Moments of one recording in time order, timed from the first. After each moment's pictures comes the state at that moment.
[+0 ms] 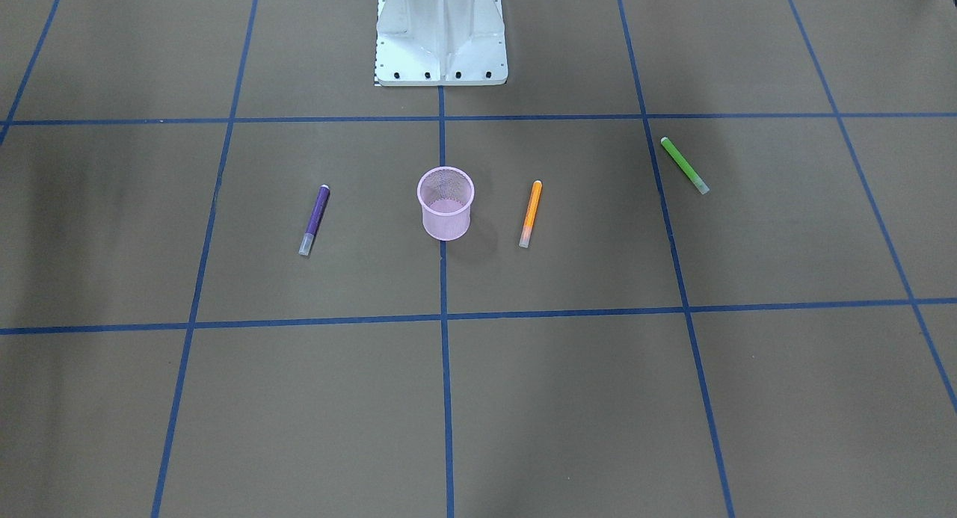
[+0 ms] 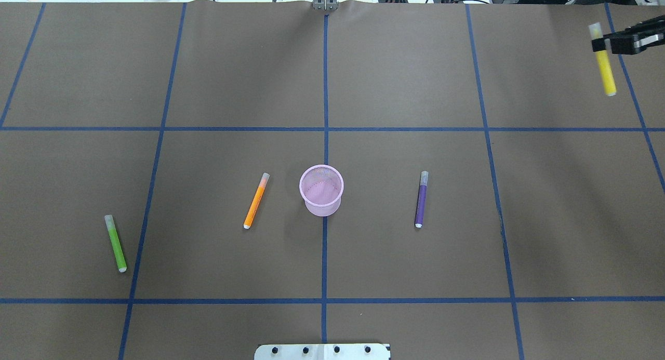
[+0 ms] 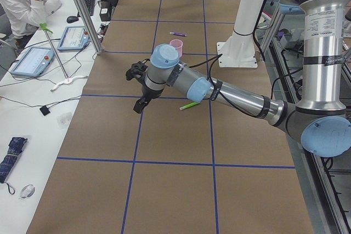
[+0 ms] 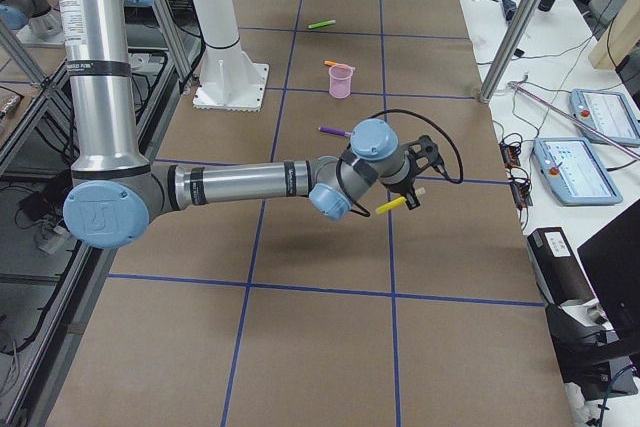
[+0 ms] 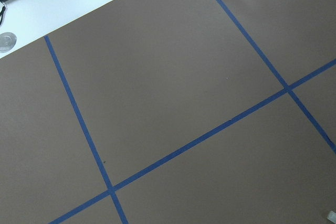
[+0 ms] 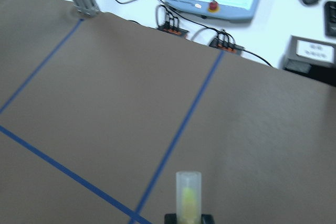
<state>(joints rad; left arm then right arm) -1.49 -1.50 -1.97 -1.83 -2.35 0.07 1.26 -1.41 1.80 -0.80 2.28 0.46</state>
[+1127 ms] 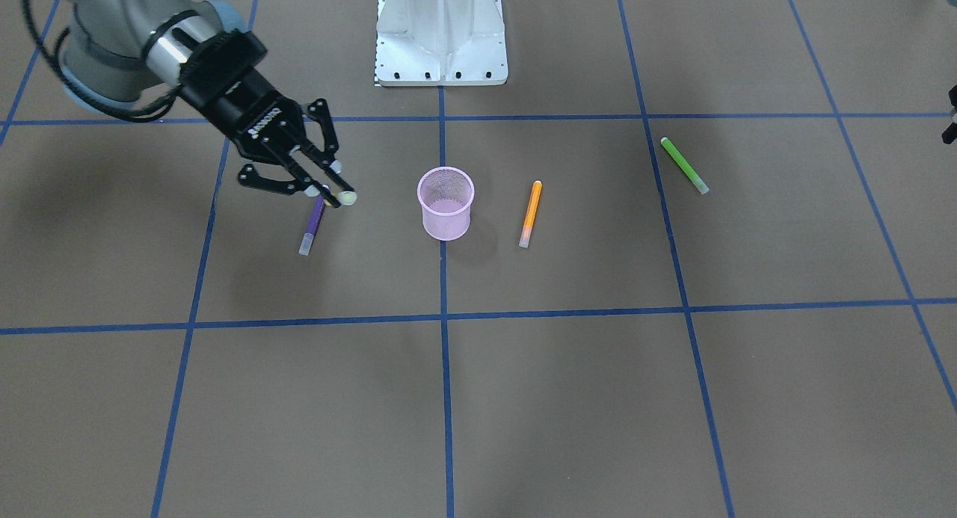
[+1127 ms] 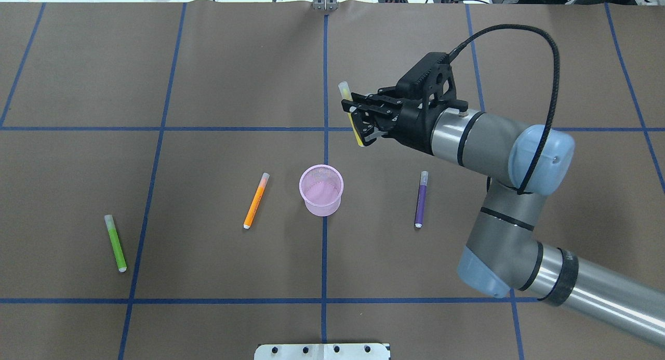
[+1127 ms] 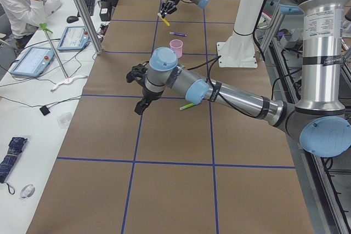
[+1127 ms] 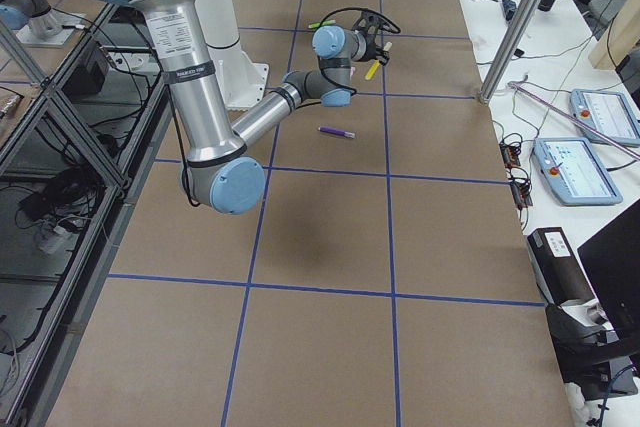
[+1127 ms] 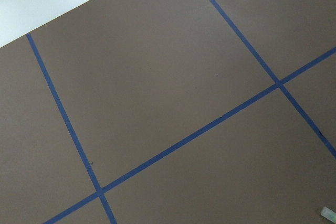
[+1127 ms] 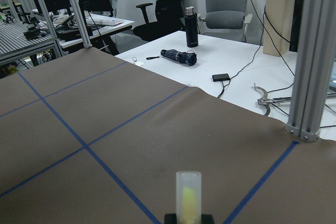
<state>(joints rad) -1.47 -1.50 -1.95 -1.83 -2.35 0.07 0.53 -1.12 1.75 -0.46 1.49 0.60</state>
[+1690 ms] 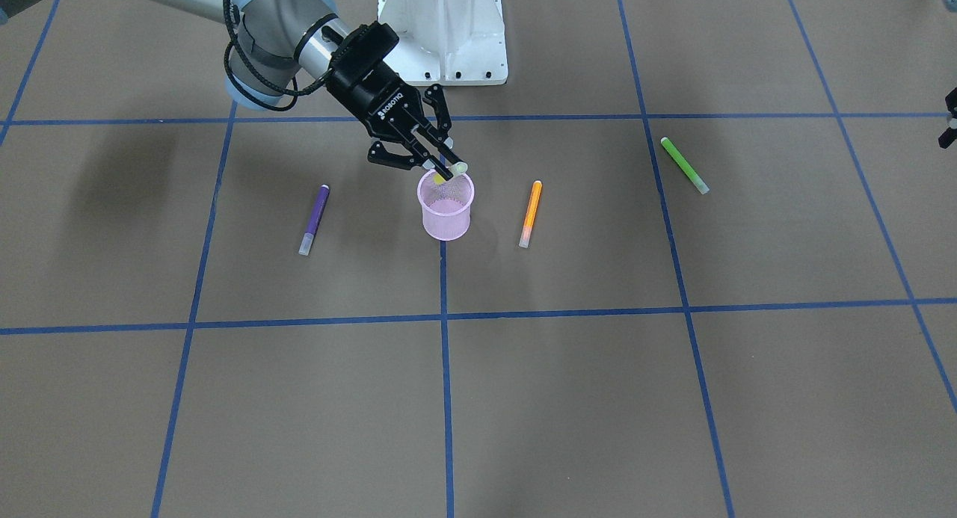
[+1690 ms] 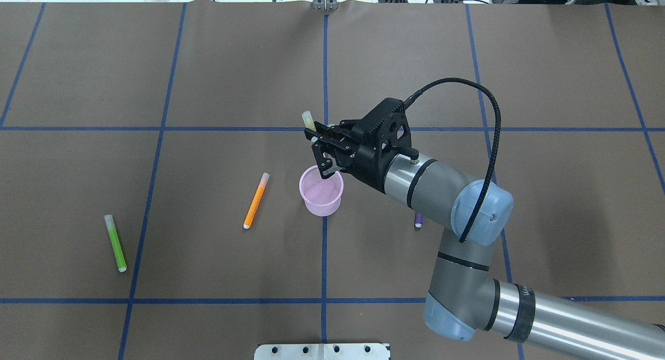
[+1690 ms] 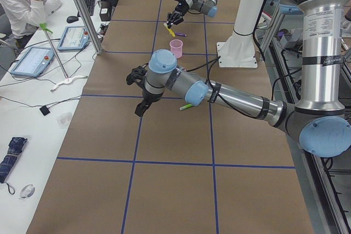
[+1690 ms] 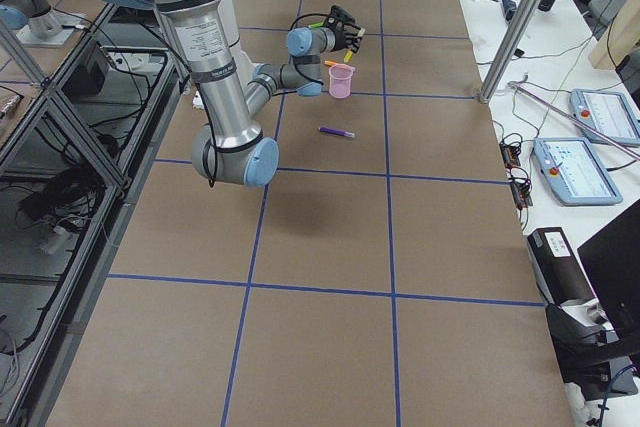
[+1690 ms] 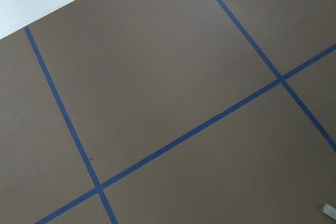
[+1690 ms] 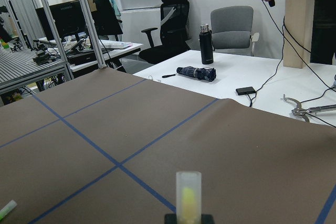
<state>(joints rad) -1.47 -1.50 -1.94 -1.83 -2.35 0.07 0.39 -1.06 1.67 -0.38 1.31 0.60</state>
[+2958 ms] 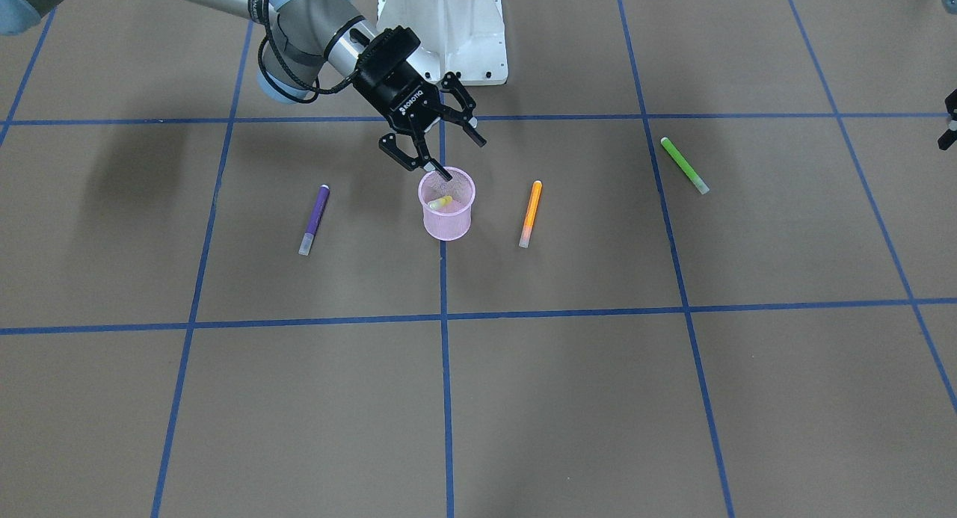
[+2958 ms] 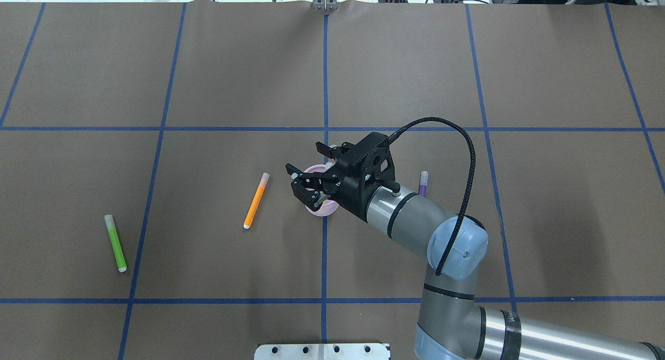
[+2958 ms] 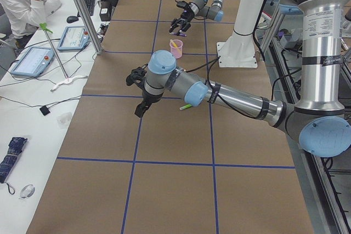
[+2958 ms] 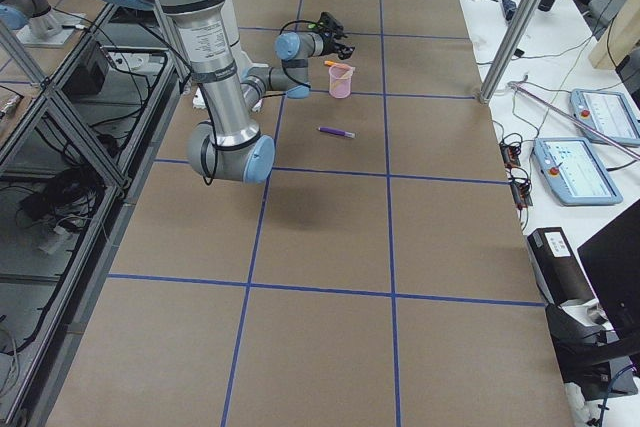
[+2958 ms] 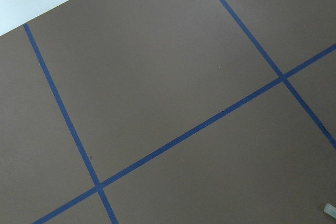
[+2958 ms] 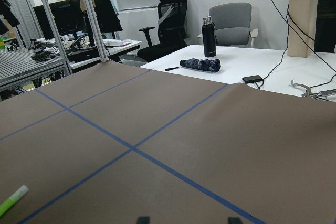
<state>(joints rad) -1.47 -1.50 -1.93 -1.84 -2.35 0.07 0.32 -1.06 1.63 -0.38 1.22 0.69</state>
